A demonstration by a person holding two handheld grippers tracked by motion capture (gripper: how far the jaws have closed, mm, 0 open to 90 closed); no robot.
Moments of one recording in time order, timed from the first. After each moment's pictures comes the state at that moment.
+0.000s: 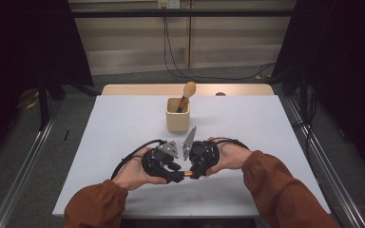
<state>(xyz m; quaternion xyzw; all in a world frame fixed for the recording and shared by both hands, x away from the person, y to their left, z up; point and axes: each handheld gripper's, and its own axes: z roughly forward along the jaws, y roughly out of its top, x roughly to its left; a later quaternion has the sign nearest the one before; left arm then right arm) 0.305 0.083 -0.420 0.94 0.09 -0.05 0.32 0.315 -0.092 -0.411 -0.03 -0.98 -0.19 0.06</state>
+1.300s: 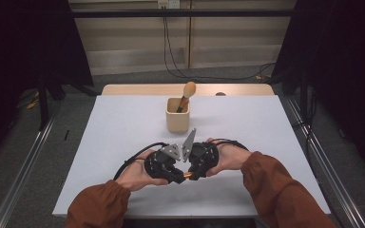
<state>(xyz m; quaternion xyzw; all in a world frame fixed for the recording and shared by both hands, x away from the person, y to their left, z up) 0.304 0.078 -0.431 0.94 0.09 -0.08 0.32 0.312 -0.091 -0.414 -0.02 -0.98 -0.19 0.05</state>
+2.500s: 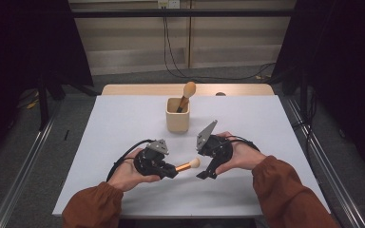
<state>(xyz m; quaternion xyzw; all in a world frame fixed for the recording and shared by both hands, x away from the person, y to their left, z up) 0.309 0.108 -0.429 0.92 0.15 -0.05 0.36 0.318 -0.131 -0.411 -0.12 -0.96 -0.26 0.01</state>
